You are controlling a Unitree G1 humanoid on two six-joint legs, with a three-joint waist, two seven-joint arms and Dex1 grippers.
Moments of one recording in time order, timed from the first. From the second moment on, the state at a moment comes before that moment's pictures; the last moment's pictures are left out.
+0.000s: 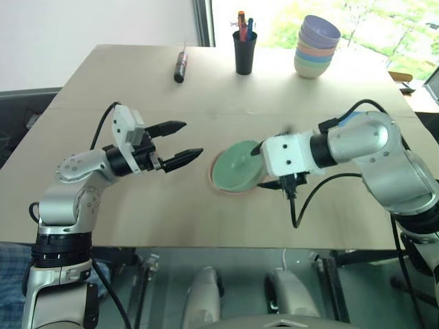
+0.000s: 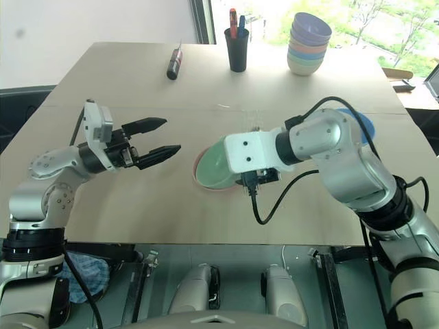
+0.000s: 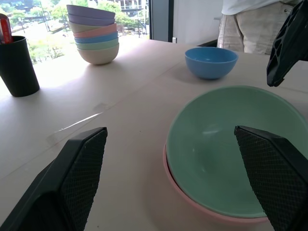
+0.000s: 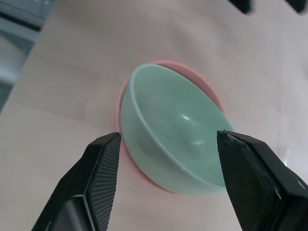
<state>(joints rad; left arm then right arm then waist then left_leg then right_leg) -0.39 0.72 0.19 -0.07 -0.57 0.36 -1.05 -0.87 -0.73 0.39 -0.50 -0.09 0.71 1.27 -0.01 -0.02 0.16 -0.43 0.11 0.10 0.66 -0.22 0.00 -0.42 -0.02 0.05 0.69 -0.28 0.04</state>
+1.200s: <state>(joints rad) -0.46 0.58 0.13 -0.03 -0.59 0.30 -1.12 -0.80 -0.86 0.31 0.58 -0.30 0.16 0.93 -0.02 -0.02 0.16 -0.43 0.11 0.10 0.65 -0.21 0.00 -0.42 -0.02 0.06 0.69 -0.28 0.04</state>
